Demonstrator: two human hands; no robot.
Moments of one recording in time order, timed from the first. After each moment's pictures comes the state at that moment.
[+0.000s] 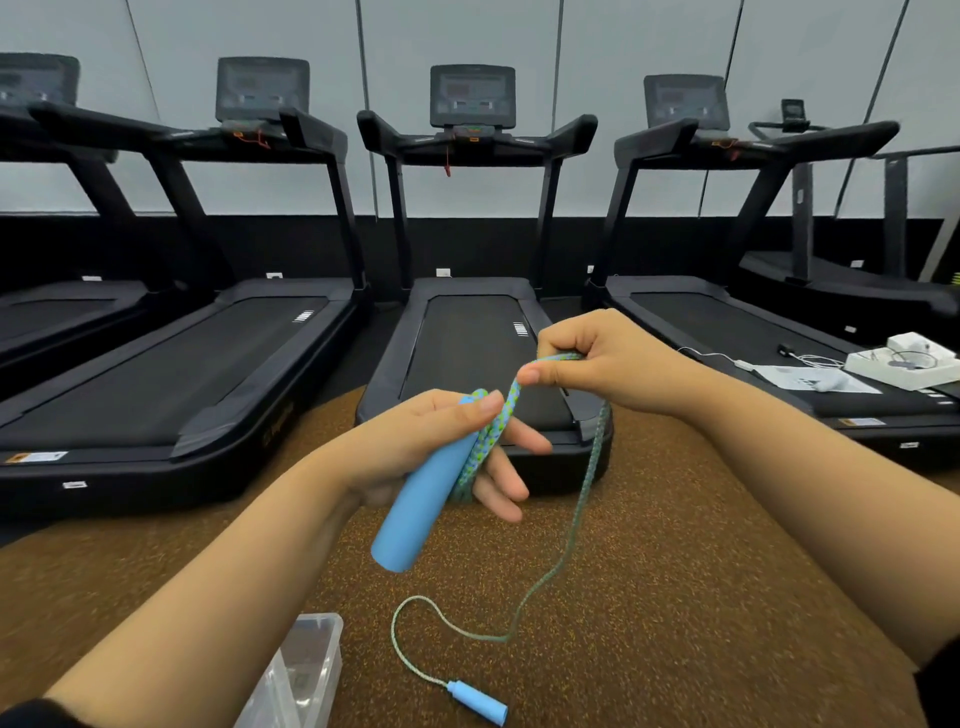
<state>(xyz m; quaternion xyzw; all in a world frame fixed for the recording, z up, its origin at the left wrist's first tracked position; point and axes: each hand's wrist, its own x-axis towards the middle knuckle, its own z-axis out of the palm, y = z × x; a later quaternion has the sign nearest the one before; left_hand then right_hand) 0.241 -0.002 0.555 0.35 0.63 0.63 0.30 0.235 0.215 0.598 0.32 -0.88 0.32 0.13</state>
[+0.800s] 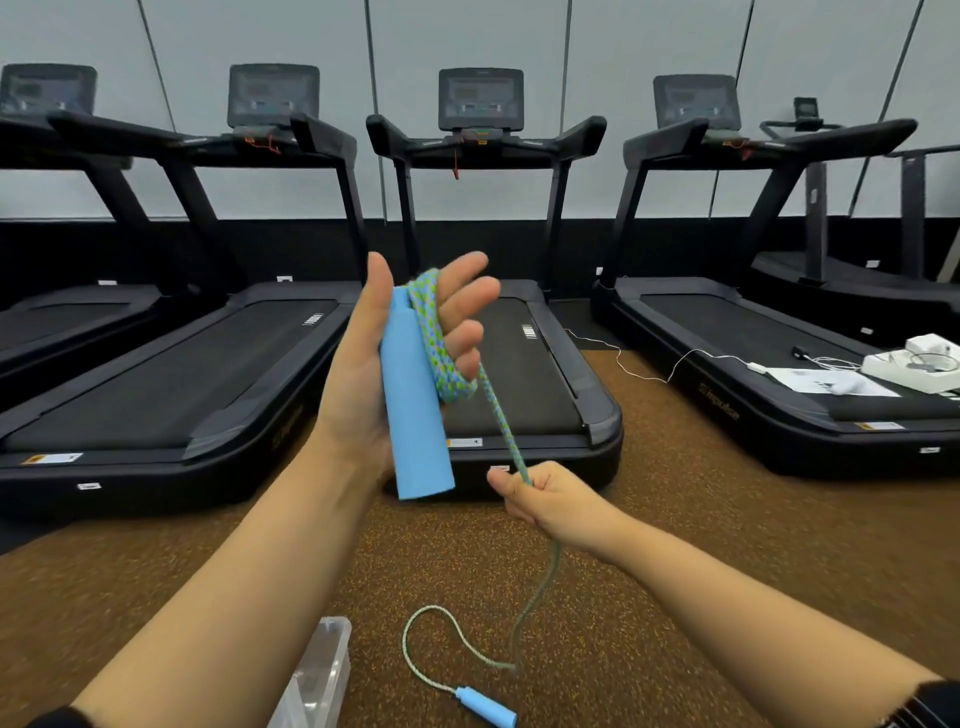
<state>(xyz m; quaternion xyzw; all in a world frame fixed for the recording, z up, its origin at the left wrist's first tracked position) 0.244 -0.001 0.587 0.33 0.37 0.85 0.16 0.220 0.180 0.462 0.22 -0.84 0.50 -0.03</state>
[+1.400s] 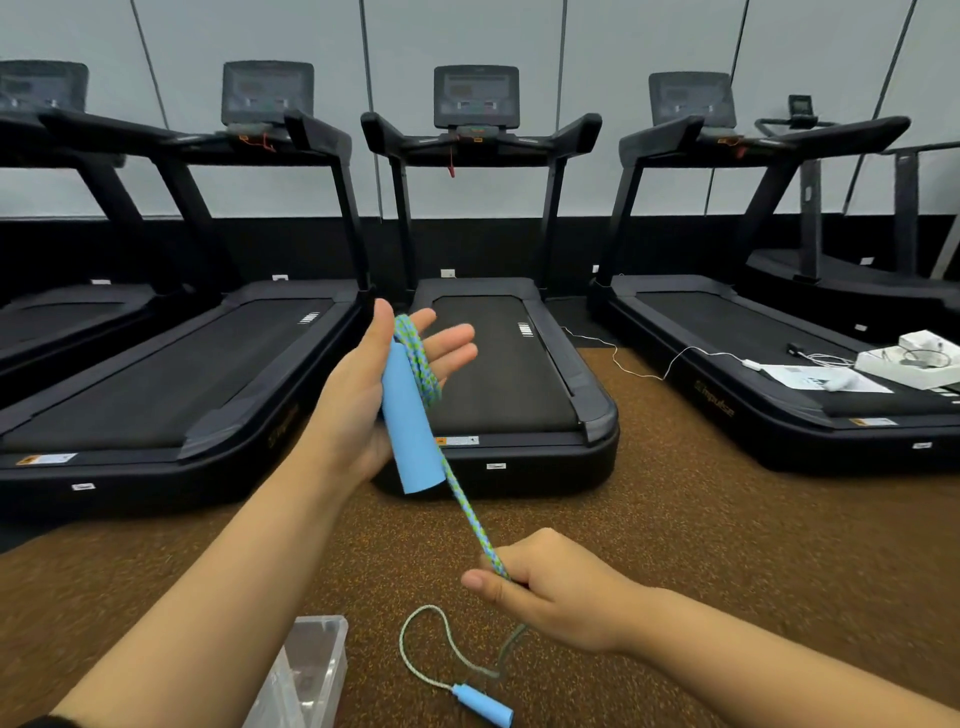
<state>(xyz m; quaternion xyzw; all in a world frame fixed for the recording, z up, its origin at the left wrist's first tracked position) 0.220 -0.006 0.563 0.20 0.52 0.83 0.03 0.280 0.170 0.457 0.33 -0.91 0.25 0.03</state>
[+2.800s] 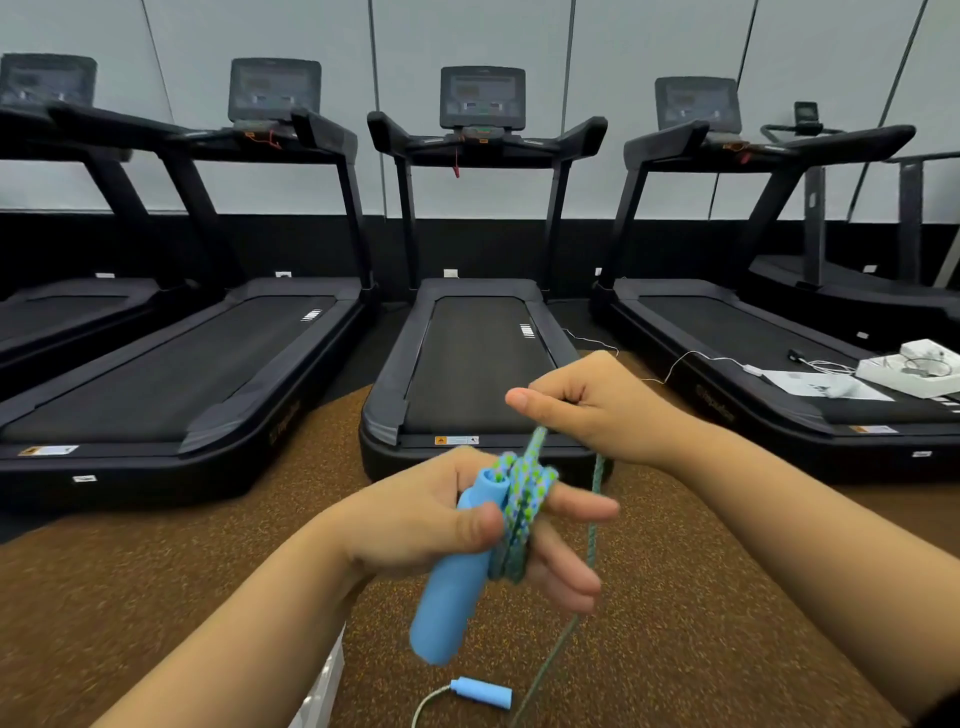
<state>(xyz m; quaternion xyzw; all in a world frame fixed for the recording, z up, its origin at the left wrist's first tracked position) 0.275 0.004 0.537 0.49 0.53 0.59 0.36 0.244 0.200 0.569 0.33 -0.88 0.31 0.15</state>
